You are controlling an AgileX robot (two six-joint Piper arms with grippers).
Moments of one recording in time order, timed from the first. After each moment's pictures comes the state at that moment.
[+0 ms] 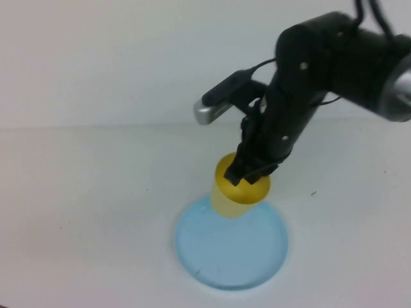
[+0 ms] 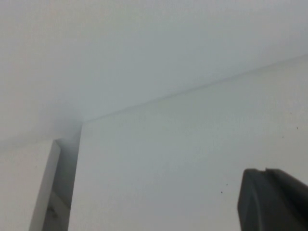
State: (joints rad) right arm 0.63 1.98 -1.79 0.07 1.17 -0.24; left arm -0.41 0.33 -0.38 0.75 0.53 -0.50
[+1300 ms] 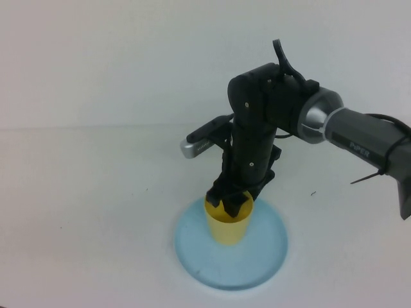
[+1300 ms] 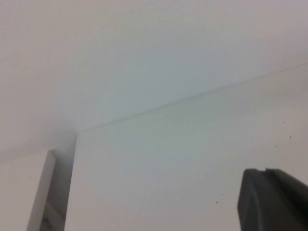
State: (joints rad) right arm 0.64 2.30 -2.02 0.07 1.28 -0.17; left arm -0.41 0.33 -0.38 0.76 0.50 -0.50
